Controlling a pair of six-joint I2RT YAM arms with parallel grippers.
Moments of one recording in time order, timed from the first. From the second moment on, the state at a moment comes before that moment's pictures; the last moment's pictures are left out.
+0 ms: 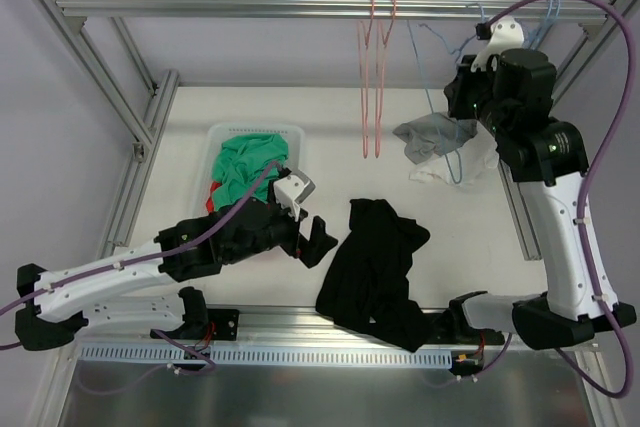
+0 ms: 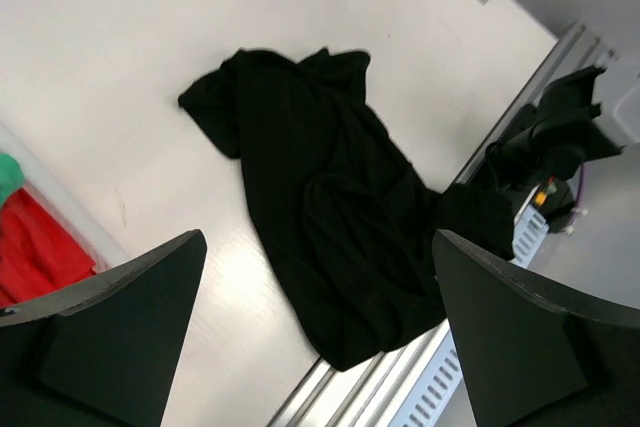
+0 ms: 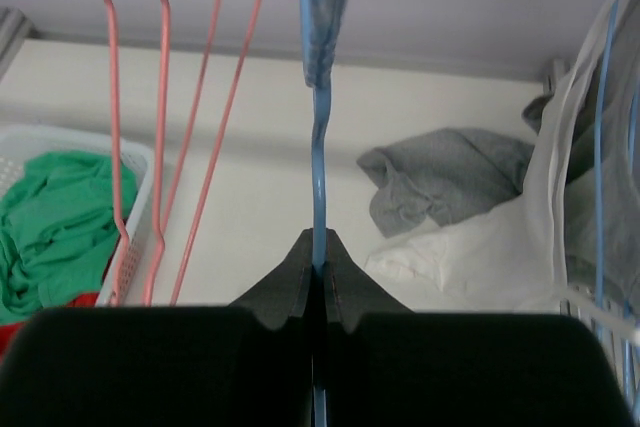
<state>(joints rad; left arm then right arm) -1.22 0.89 0.95 -0.40 -0.24 -0.35 0.34 1.24 1.77 -0.87 0.14 0.11</state>
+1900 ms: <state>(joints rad) -1.29 1.99 1.38 -0.36 -0.19 -0.38 0.29 0.60 1.49 -0.97 0.02 0.07</state>
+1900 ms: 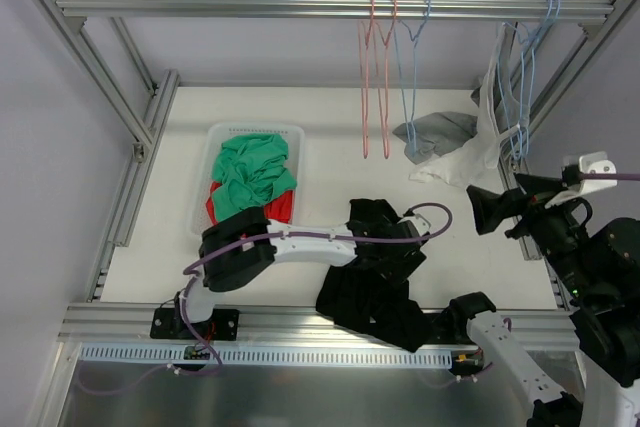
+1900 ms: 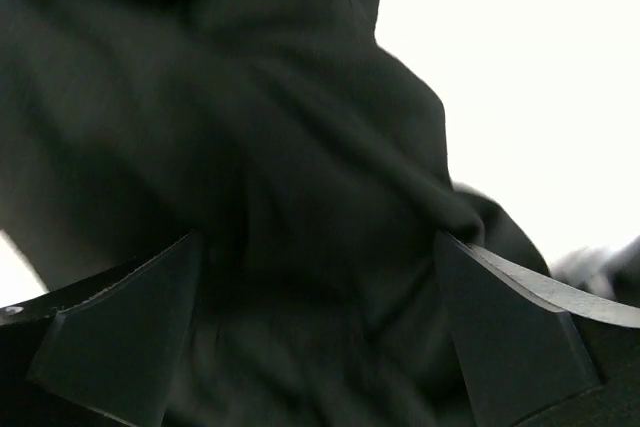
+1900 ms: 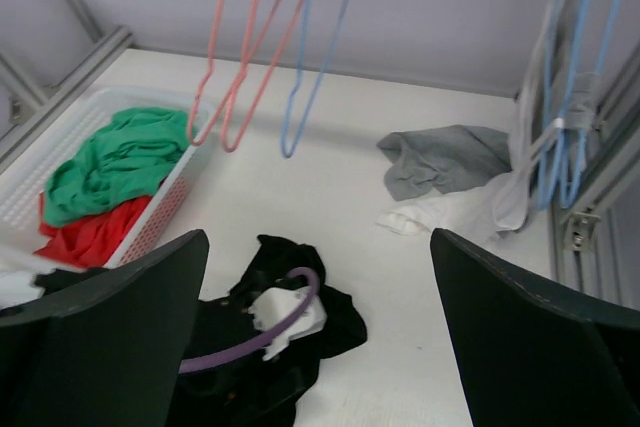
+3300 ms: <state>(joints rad) -0.60 1.51 2.11 -0.93 -0.53 -0.24 0.29 0.46 1.36 -0.91 -0.21 0.10</state>
